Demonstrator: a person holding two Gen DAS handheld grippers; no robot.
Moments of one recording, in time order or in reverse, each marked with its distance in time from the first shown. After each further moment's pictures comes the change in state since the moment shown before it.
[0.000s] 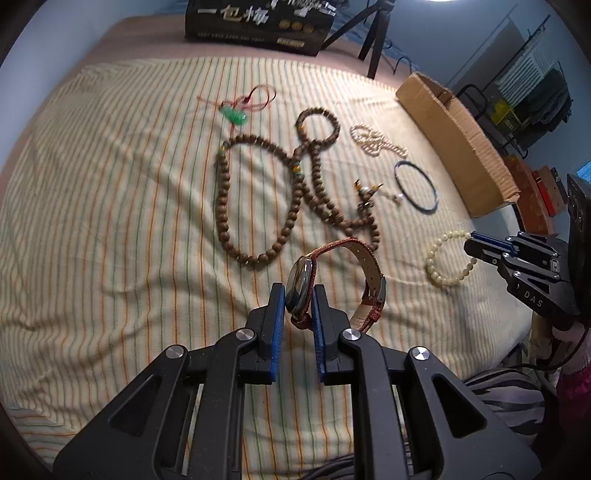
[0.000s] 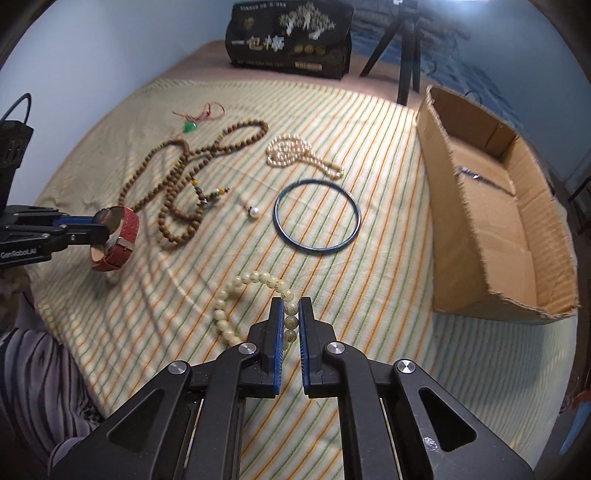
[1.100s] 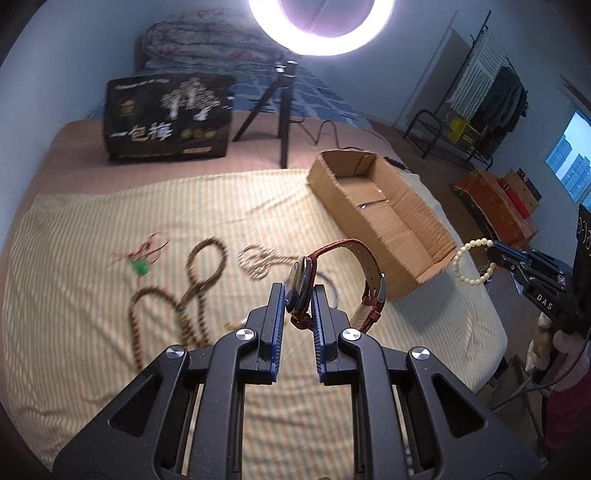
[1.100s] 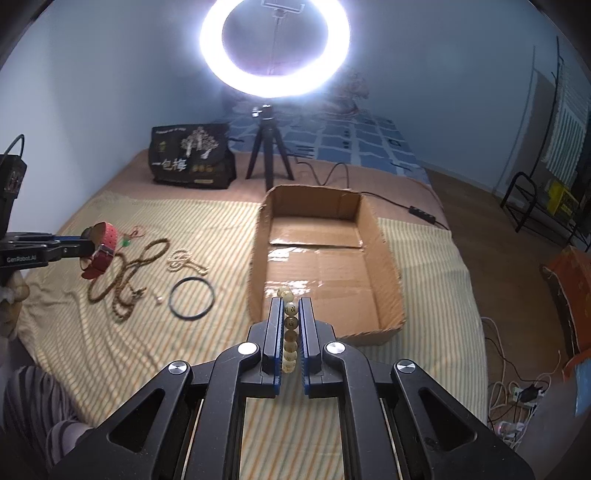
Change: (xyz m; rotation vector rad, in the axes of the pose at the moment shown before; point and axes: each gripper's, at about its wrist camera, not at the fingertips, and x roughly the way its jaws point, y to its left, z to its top) left arm -0.036 -0.113 0.083 0.149 -0.203 -0.077; right arm -0.133 -0.103 -0.016 0.167 -0.316 -0.199
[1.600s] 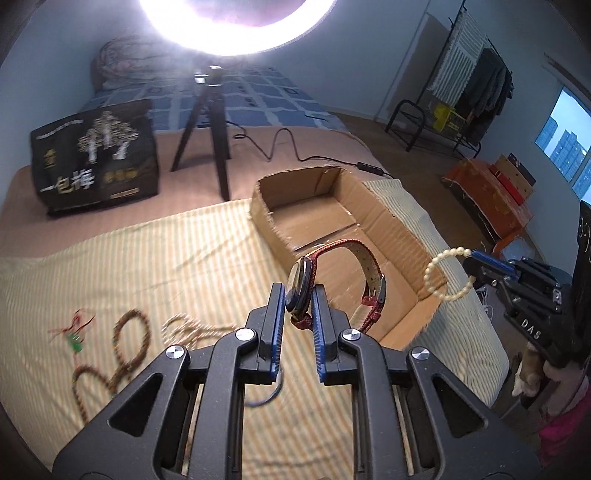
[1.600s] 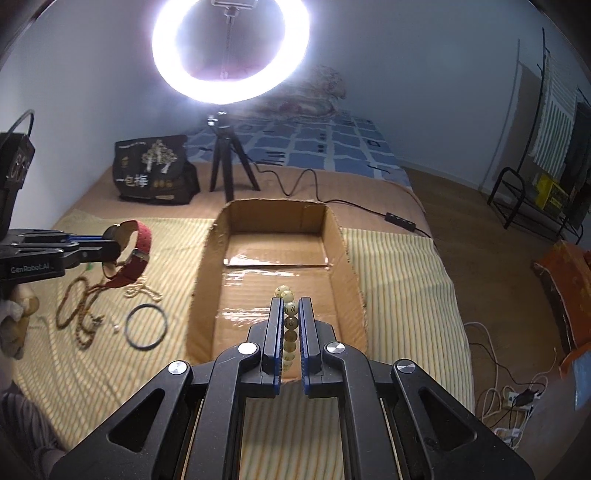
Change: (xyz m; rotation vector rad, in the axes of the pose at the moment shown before) left arm 0.079 -0.070 0.062 0.090 0.006 -0.027; right arm 0.037 -0.045 0.021 0.040 -0.009 -0.055
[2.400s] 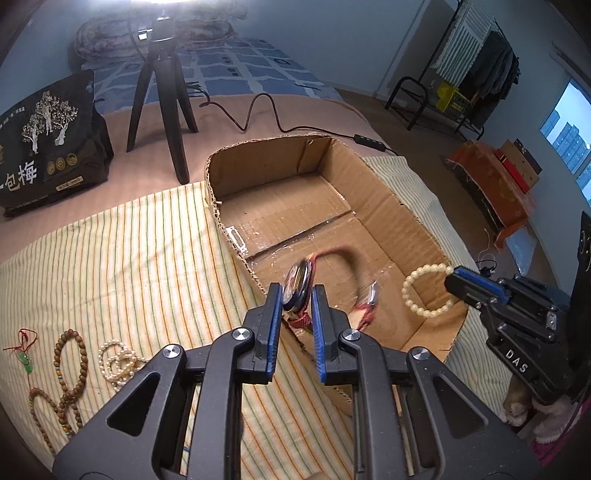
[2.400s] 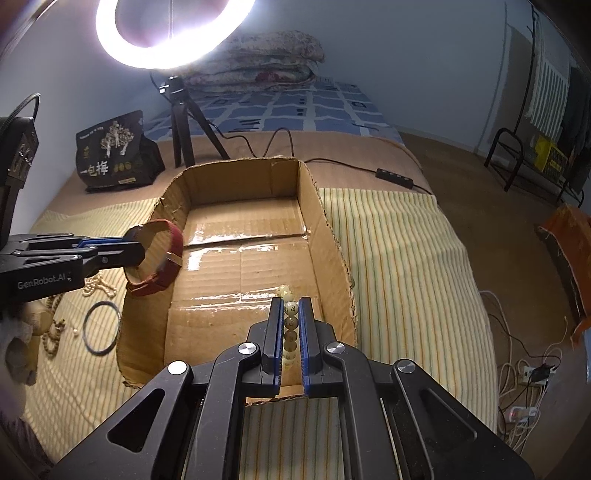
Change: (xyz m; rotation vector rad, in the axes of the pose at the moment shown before) left arm 0.082 -0.026 0.014 -0.006 0.092 -0.013; right arm 0.061 -0.031 -0.014 0.092 0.103 0.003
